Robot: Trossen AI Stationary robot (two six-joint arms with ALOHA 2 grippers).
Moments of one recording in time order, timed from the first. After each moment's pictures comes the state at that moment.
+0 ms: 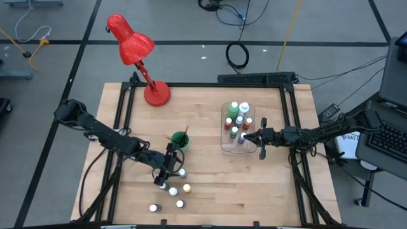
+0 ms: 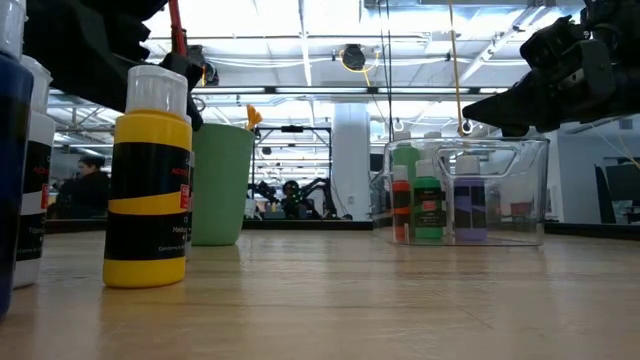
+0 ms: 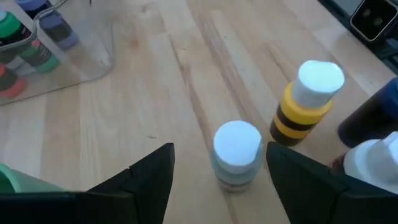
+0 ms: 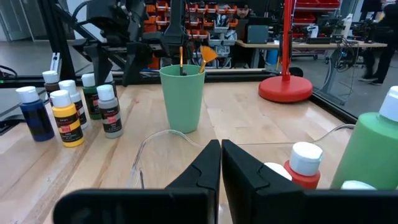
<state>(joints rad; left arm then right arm) -0.44 1.32 0.64 0.00 -0.14 0.00 0.13 0.79 0.01 0.71 0.23 0.02</state>
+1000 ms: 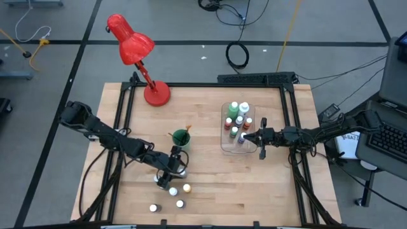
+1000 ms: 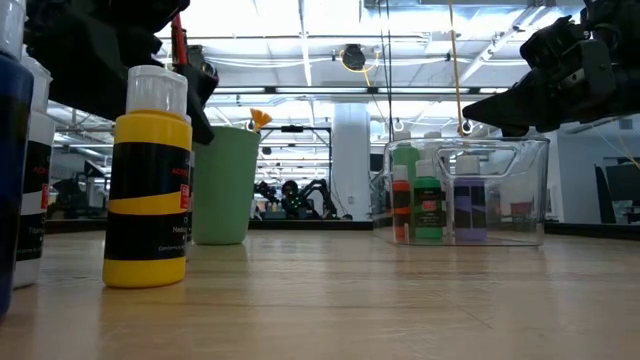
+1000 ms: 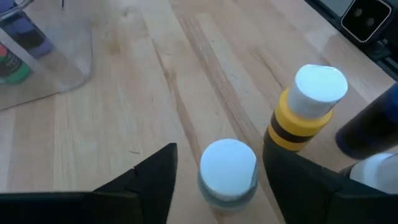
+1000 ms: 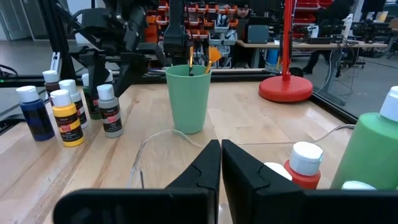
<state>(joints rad) -0.41 1.42 0.64 0.12 -0.07 0.04 0.13 0.79 0.01 0.71 0.23 0.01</state>
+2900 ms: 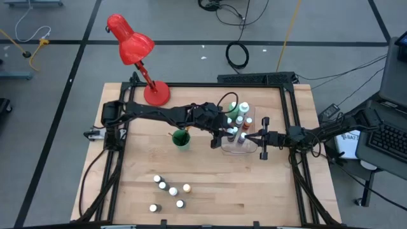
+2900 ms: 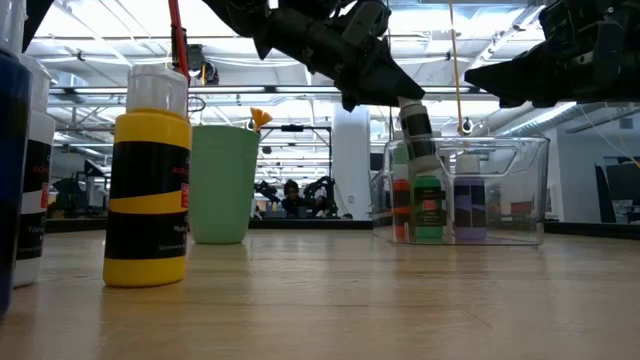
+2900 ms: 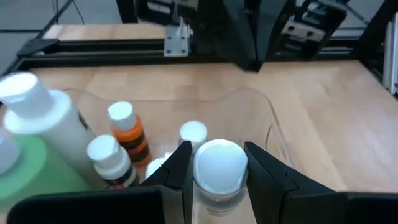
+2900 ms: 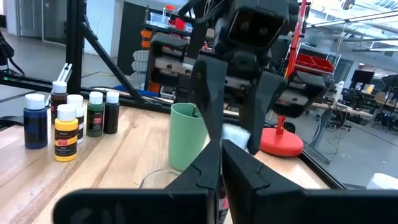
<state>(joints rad) 0.10 1.92 1.43 0.01 0.19 0.08 0.17 0.79 0.01 0.87 0.23 -0.23</state>
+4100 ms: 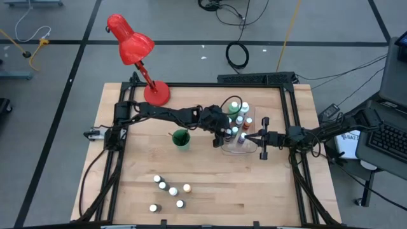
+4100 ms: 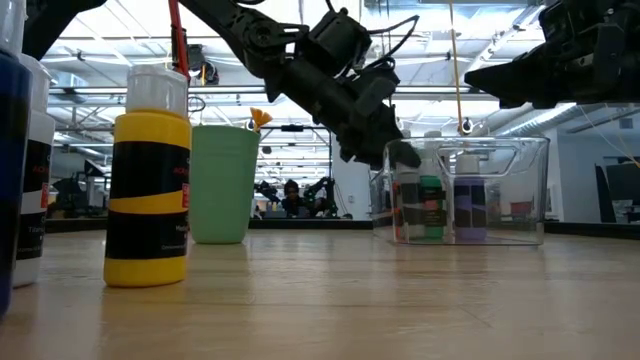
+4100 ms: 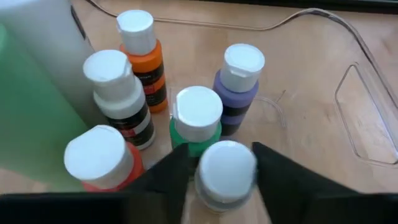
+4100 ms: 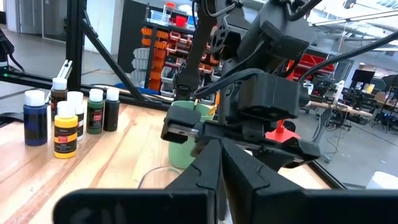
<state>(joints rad) 0.14 2.06 1.43 0.01 0.18 0.04 0.17 0.79 0.01 0.86 0.23 -0.23</state>
